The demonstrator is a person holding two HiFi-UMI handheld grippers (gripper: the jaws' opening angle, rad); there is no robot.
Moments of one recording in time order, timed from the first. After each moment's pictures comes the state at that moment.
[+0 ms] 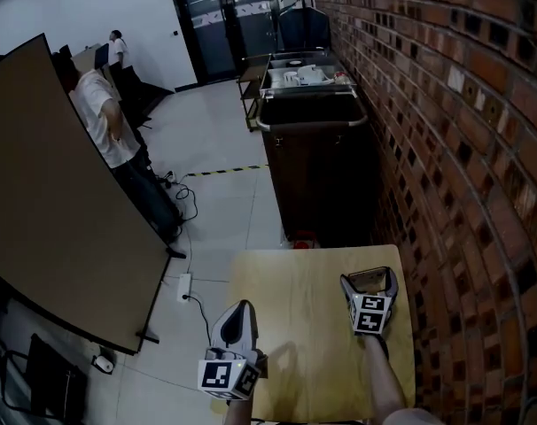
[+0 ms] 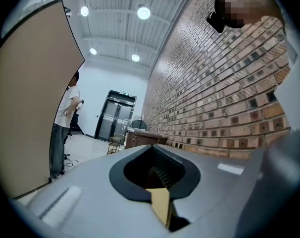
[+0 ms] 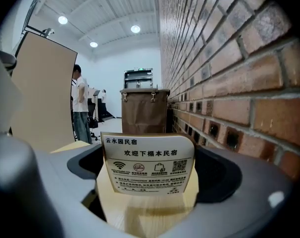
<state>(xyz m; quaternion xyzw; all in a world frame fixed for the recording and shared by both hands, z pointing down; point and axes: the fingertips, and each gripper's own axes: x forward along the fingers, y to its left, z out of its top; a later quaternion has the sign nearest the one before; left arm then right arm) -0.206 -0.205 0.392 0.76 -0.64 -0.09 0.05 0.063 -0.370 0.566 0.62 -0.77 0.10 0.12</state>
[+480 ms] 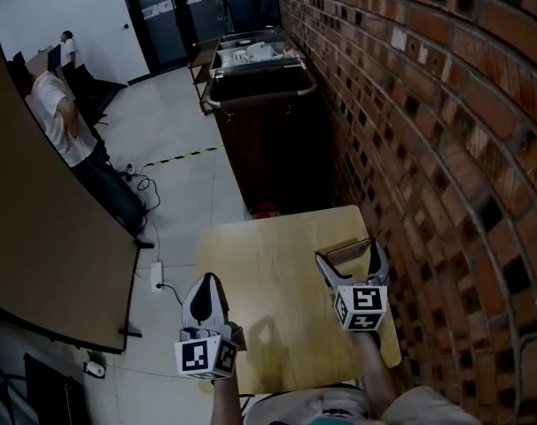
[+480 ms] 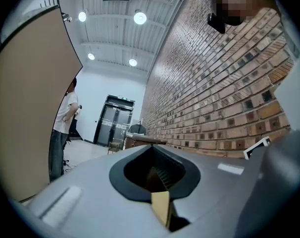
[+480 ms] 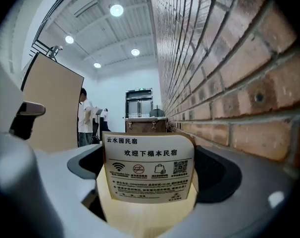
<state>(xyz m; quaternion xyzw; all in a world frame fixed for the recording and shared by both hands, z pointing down) -0.207 -0.190 0.366 0.75 -0.65 -0.10 0.01 0.074 -0.273 0.442 0.61 -0.79 0.03 0.02</state>
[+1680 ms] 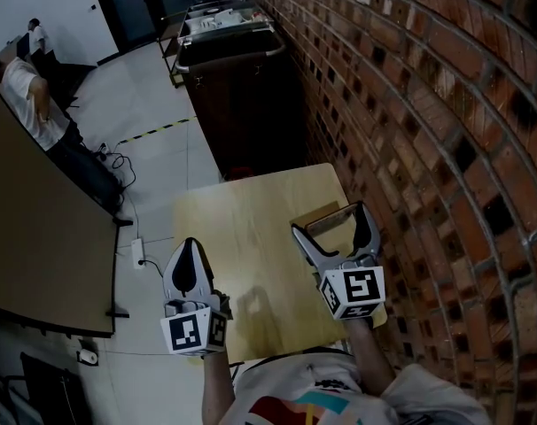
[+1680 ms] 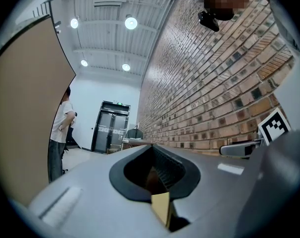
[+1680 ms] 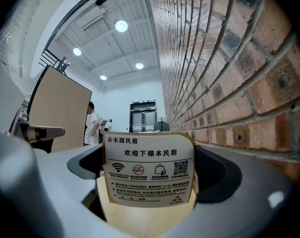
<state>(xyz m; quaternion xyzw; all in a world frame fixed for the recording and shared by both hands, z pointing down) -0.180 -0.164 0.354 0.76 -0.64 -0.09 -0.02 0.070 -0.197 0.379 0.60 -0.80 0.00 -0.03</state>
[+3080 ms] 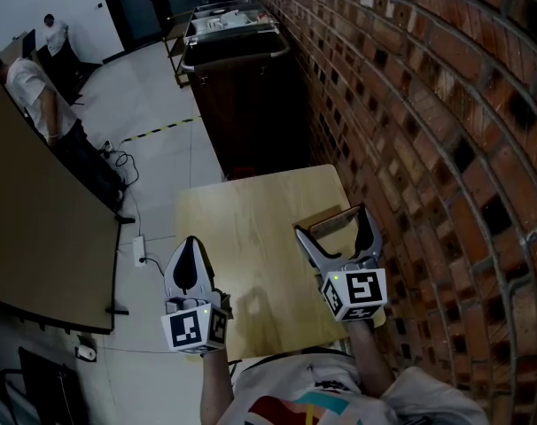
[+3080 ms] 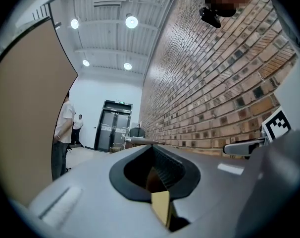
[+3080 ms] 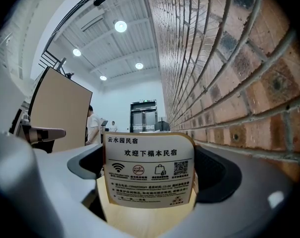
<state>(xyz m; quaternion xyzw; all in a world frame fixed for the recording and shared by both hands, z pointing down) -0.182 -0.157 0.358 0.75 -0.65 -0.08 -0.02 0.072 -0.187 0.380 0.59 -0.80 0.00 -0.03</state>
